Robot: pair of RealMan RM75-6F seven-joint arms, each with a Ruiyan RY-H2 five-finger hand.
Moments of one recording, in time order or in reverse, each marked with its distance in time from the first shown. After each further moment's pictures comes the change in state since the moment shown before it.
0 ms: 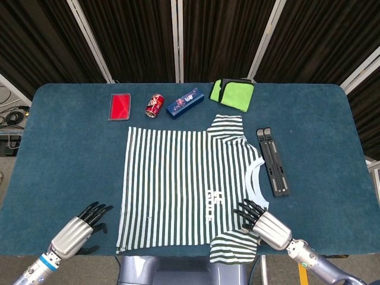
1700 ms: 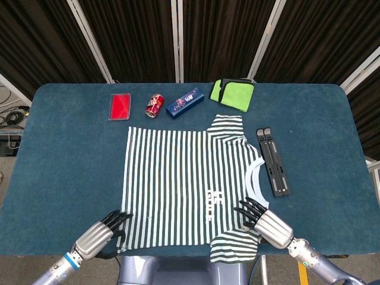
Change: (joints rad) left arm -0.072 -0.182 0.068 0.132 -0.052 -0.057 -0.127; right arm -0.006 -0.019 0.000 0.039 0.022 0.032 0.046
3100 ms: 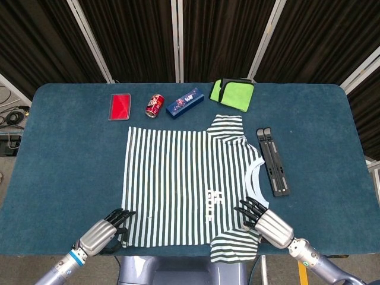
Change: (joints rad) left arm -0.024 -0.020 -0.005 -0.021 -0.056 -0.034 -0.027; right arm 0.000 0.003 0.001 -0.003 0.005 0.008 0.008
